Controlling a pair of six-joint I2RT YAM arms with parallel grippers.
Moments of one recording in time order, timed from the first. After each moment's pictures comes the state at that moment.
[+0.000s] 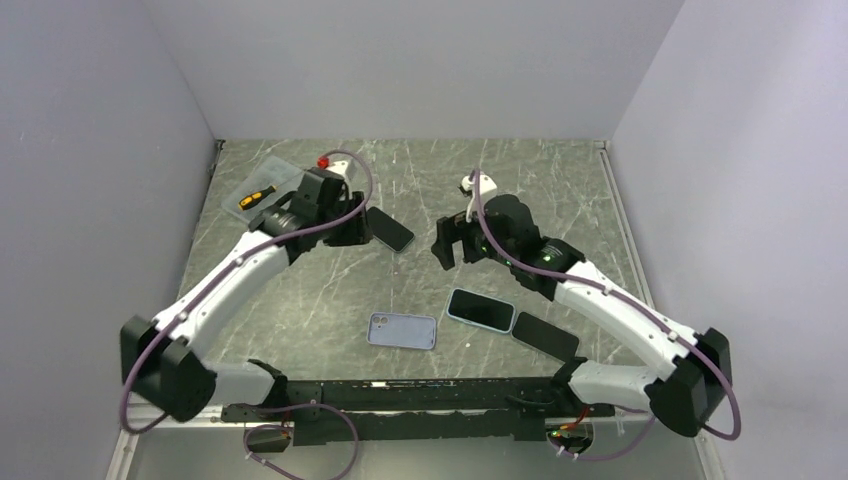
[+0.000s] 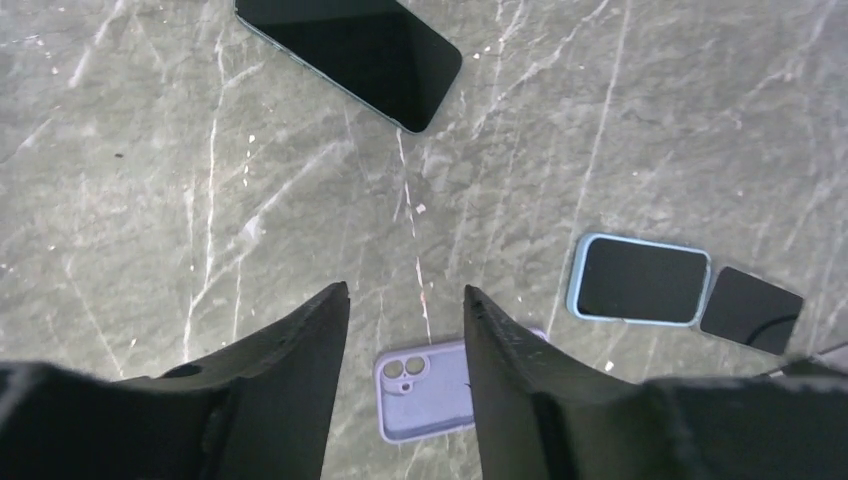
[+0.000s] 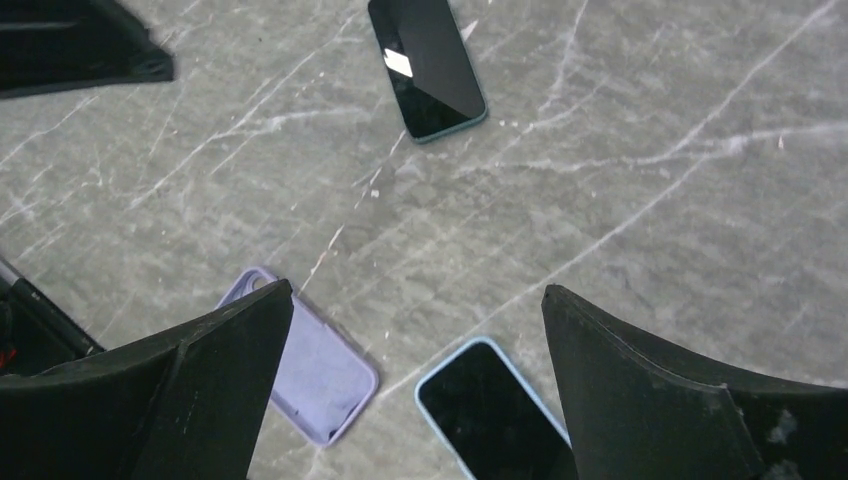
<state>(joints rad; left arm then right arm) -0.50 1.35 1.18 -0.62 -0.01 -0.48 0.71 1.13 0.97 -0.36 0.02 0.24</state>
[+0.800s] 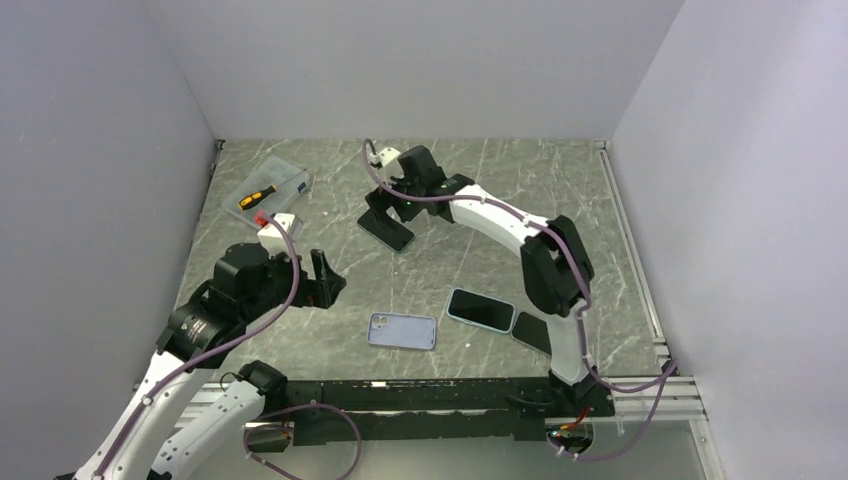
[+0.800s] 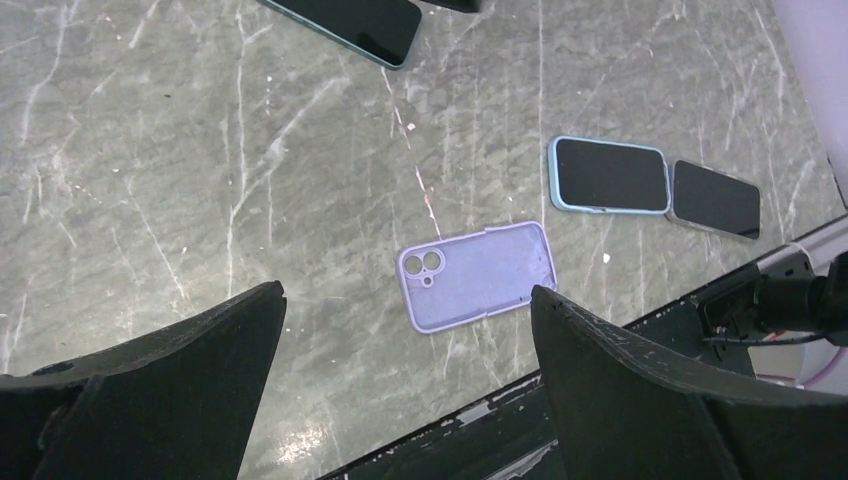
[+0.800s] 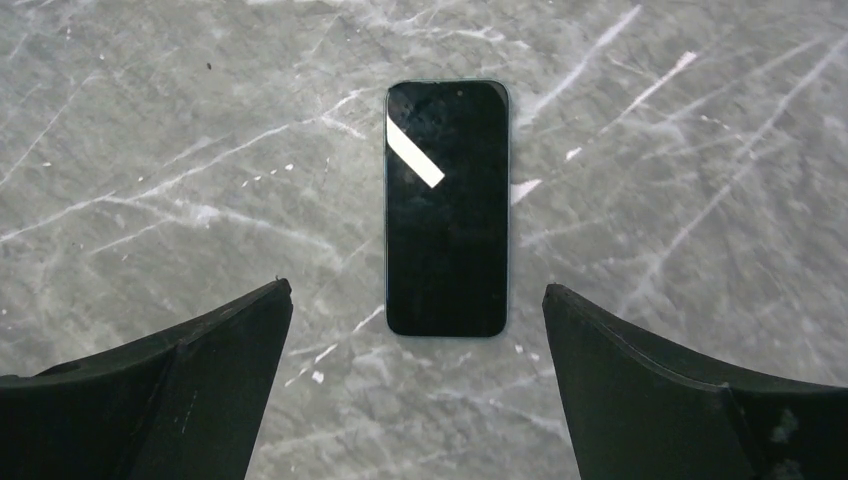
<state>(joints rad) -0.50 0.62 0.90 -0.79 0.03 -0.38 0.69 2.00 1.65 -0.34 -0.18 -0.07</state>
